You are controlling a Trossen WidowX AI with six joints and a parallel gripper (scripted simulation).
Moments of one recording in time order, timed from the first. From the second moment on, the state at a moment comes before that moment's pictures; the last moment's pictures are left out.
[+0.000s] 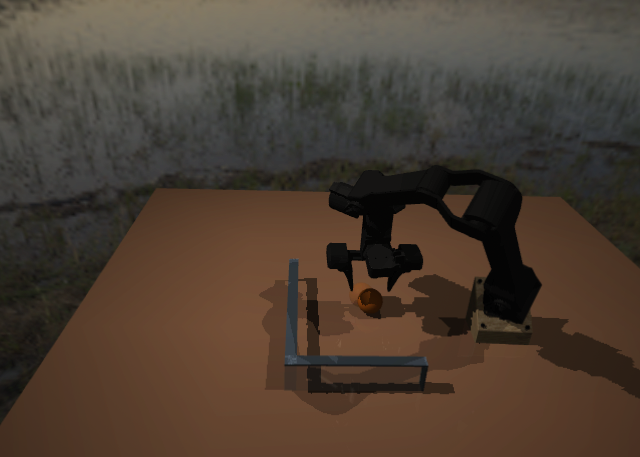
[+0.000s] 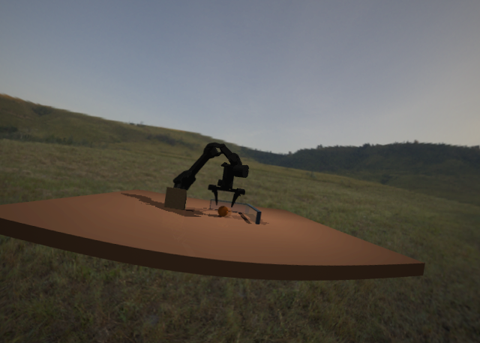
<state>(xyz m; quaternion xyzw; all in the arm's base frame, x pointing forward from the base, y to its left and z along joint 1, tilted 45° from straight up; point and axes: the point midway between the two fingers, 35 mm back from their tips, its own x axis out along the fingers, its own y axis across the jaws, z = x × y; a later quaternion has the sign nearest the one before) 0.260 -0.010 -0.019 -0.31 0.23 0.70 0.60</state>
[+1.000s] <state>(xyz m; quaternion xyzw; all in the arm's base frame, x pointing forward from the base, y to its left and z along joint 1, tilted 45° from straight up) 0.255 0.011 -0.039 -0.31 0.23 0.70 0.60</state>
